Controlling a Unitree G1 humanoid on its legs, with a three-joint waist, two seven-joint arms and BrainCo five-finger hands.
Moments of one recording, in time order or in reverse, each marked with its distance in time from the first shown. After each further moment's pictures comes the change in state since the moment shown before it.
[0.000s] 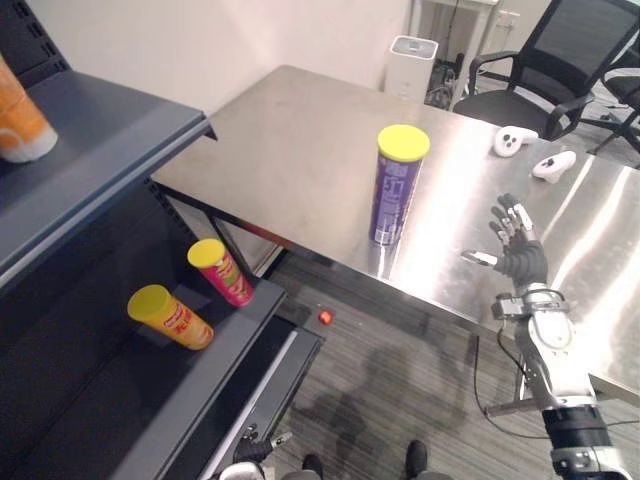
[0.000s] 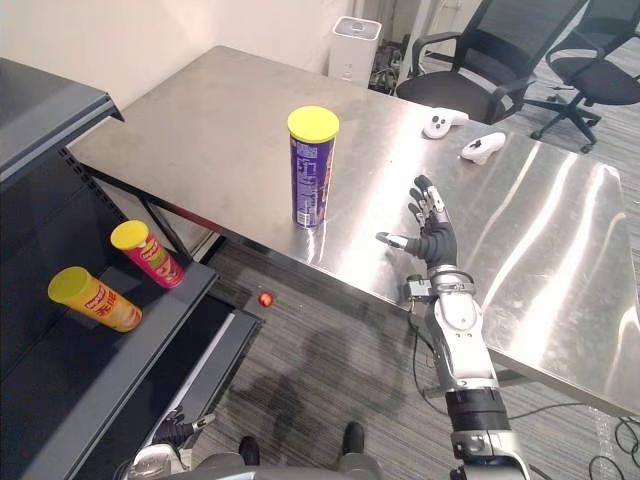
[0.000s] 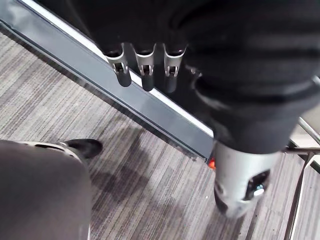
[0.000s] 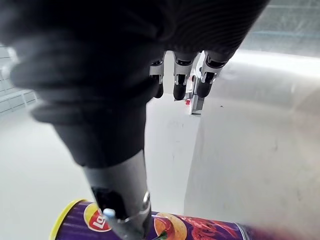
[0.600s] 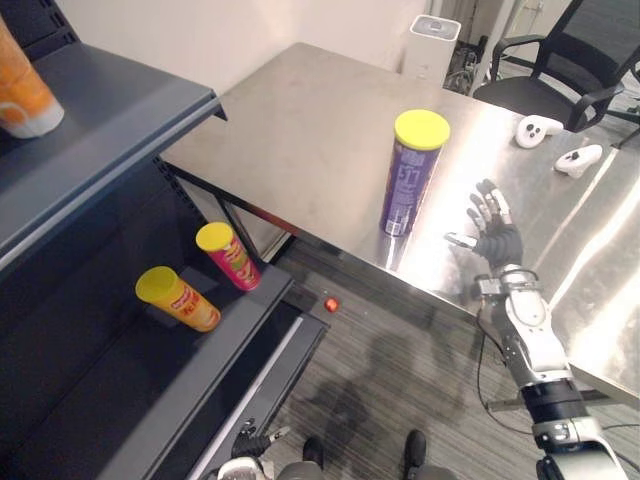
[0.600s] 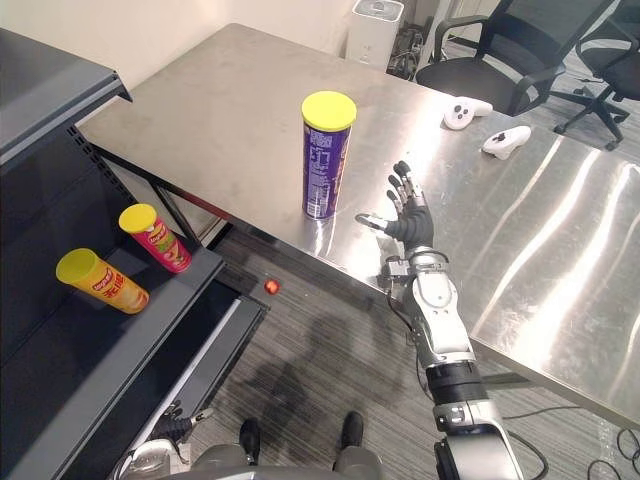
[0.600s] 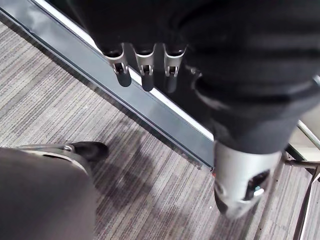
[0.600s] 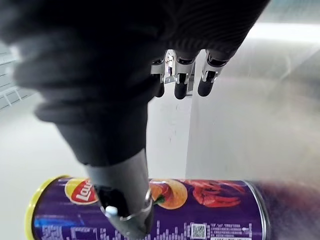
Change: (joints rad) left arm -0.006 0.006 0.001 -0.017 -0.009 0.001 0.009; right arm -0.139 0.031 0.100 0.053 0.029 0.018 -0.026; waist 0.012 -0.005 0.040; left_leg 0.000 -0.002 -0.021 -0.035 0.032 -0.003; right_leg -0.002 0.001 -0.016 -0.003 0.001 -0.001
